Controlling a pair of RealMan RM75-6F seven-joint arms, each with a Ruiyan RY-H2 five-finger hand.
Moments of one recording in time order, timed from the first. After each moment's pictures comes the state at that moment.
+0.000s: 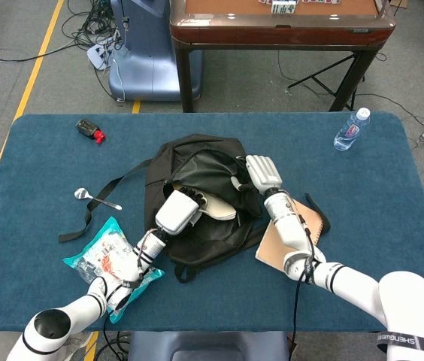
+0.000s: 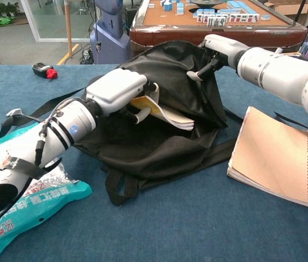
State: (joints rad) left arm -0.94 -2.08 -0.15 -0.58 1.55 1.18 -0.08; right arm 0.94 -1.73 0.39 -1.04 -0.99 0.77 0.04
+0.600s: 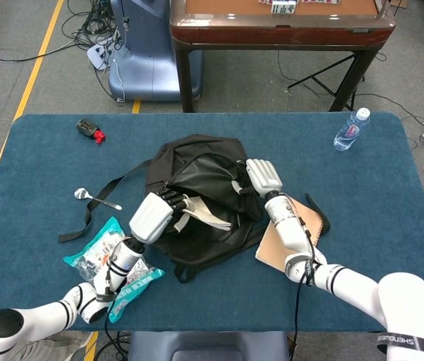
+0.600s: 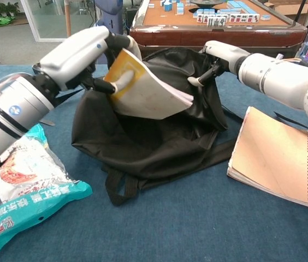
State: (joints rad) left arm -0.81 -1.80 -0.13 -1.05 1.61 1.45 -0.15; right arm 0.93 -1.74 0.37 -1.03 -1.00 0.76 0.06
